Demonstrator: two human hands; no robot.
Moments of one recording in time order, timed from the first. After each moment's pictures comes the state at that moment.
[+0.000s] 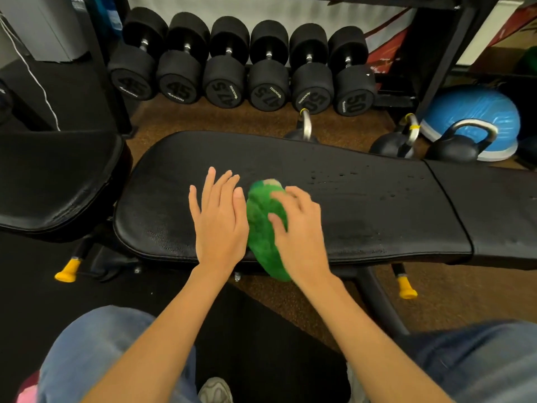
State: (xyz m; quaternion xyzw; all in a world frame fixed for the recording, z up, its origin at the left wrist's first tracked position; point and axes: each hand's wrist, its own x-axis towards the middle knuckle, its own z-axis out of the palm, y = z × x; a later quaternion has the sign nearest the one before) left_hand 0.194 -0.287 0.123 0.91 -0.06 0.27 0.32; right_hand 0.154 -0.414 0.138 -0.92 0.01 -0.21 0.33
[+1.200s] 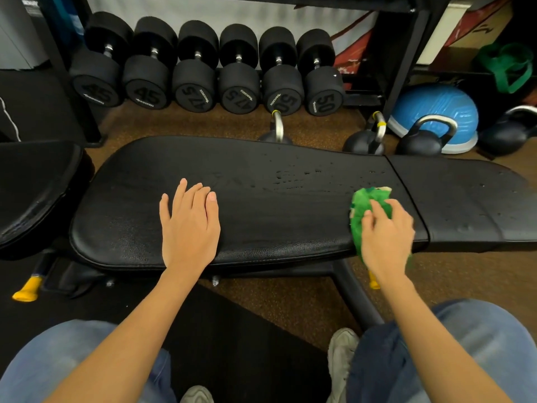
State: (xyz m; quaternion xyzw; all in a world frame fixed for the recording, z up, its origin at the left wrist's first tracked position) left_hand 0.198 -0.294 0.120 0.95 -0.06 0.20 0.23; right_hand 0.127 -0.596 0.108 -0.93 0.24 -0.27 0.10
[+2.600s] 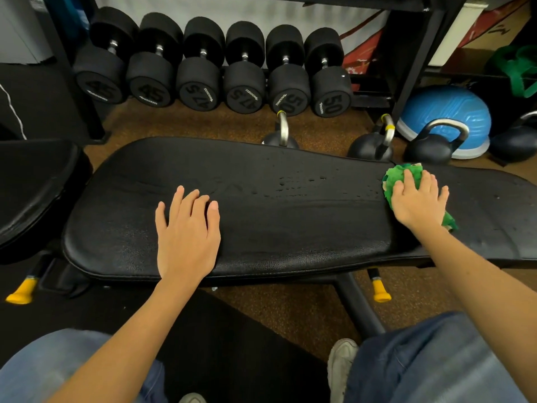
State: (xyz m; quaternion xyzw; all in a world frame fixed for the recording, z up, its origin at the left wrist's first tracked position) left_hand 0.201 -0.297 0.120 0.97 -0.04 0.18 0.18; right_hand 0.214 -0.704 0.121 -0.95 0.30 -0.07 0.05
